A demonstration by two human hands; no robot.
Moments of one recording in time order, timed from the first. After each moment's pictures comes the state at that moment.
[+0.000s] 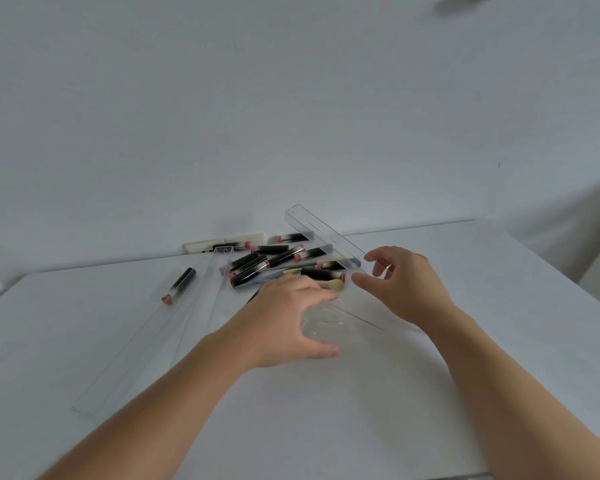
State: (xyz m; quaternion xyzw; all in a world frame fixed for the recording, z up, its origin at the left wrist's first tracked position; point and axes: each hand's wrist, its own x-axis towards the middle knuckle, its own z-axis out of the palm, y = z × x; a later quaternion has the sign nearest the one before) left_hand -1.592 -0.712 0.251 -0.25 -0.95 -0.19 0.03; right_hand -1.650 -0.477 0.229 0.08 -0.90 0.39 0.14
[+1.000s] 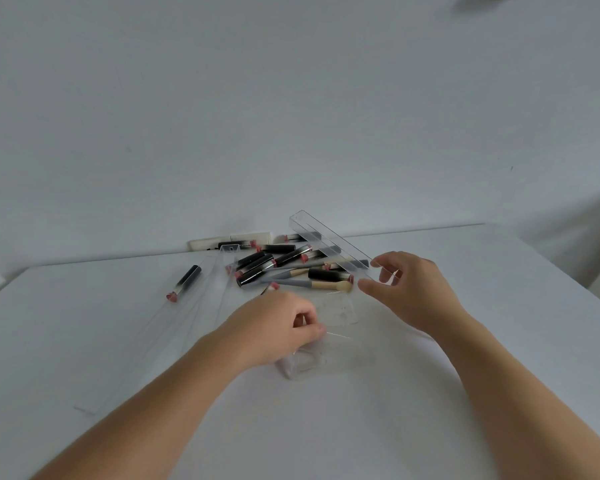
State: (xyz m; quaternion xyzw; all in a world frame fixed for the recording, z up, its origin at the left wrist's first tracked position) left_hand -1.598 -0.725 0.243 -0.16 -0.97 -0.19 -0.03; right_hand -1.652 -0.479 0.224 0.09 -0.92 0.37 0.14
